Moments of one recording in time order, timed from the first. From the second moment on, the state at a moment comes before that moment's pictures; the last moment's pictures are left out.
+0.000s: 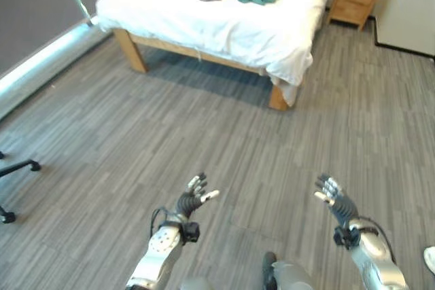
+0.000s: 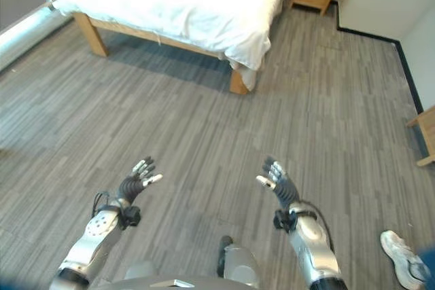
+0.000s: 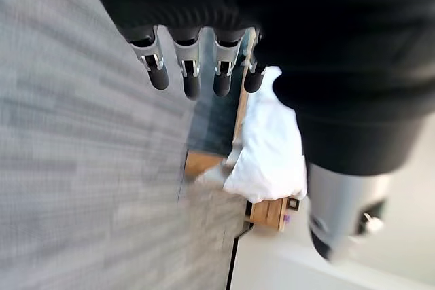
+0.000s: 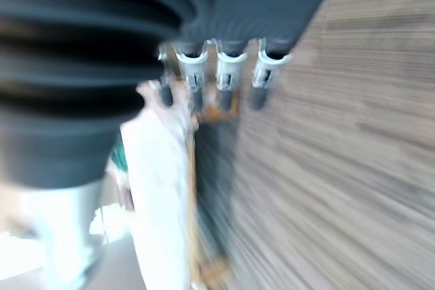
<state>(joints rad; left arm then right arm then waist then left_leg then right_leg) 0.06 0.30 -0.27 0.25 -0.39 -0.04 -0.02 0.15 -0.37 0.05 0.24 0.52 -0.09 0.11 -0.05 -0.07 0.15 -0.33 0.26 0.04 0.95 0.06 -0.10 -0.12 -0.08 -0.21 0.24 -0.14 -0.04</state>
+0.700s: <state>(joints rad) -0.02 0.35 -0.26 0.28 -0.37 -0.05 -0.04 0.15 -0.30 0.20 0.20 0.49 -0.07 0.16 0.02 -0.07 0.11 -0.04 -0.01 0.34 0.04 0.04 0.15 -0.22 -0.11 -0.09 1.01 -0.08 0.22</state>
